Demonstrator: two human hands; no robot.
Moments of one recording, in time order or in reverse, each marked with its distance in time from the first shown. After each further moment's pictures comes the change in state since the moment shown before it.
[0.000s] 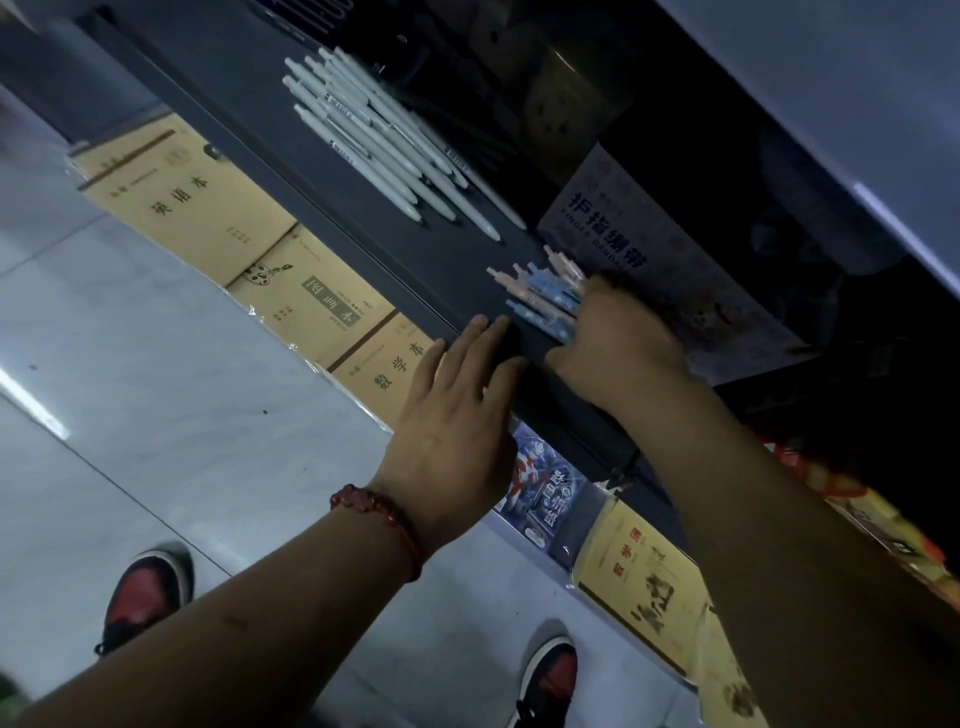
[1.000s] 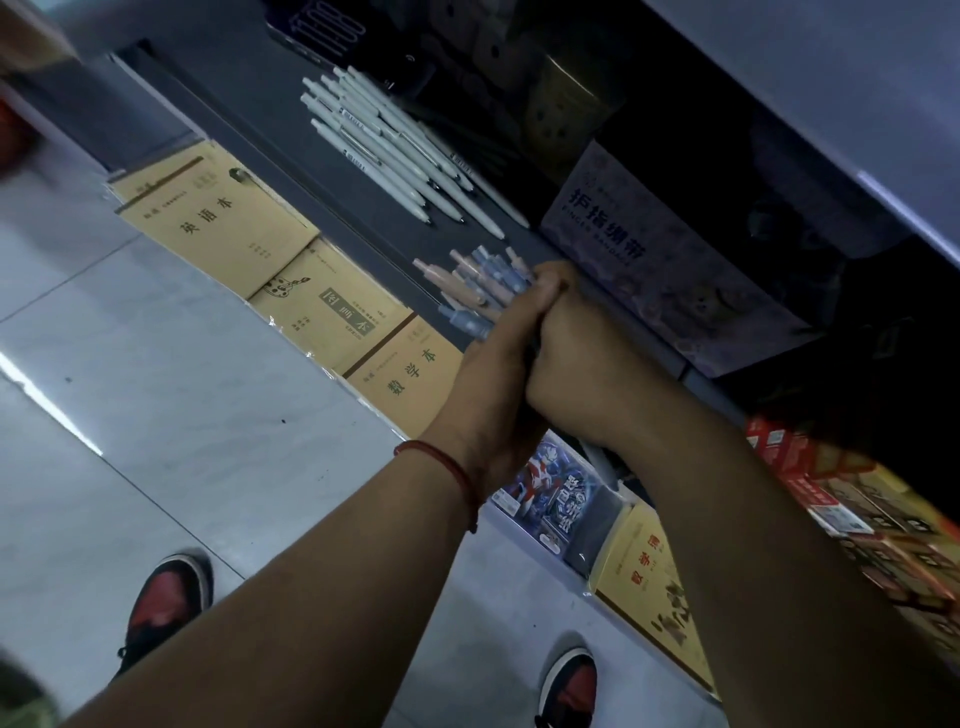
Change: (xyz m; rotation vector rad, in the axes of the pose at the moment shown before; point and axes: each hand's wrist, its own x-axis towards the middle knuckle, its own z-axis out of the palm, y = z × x) left_hand 0.039 0.040 -0.016 -1.964 -0.015 -0.644; right_hand -0.058 -0.026 -0.016 0.360 -0.099 -0.224
